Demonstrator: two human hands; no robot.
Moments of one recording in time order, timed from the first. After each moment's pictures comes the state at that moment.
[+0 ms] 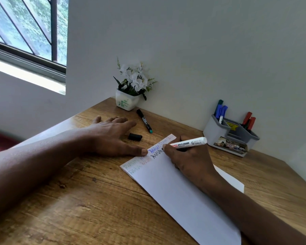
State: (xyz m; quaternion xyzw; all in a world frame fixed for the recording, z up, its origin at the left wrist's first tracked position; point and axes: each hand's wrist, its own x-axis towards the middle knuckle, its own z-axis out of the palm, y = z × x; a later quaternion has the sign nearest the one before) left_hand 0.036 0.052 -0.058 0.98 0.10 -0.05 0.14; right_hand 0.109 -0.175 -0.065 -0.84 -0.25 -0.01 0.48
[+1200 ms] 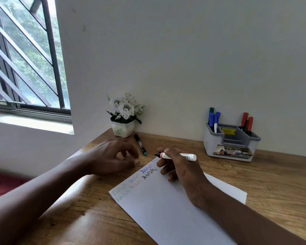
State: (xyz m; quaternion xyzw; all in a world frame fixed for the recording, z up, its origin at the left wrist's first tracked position) left_hand 0.062 0.059 -0.050 0.98 -0.04 0.13 0.12; right_hand 0.125 -0.176 -0.057 -0.69 -0.17 0.15 0.69
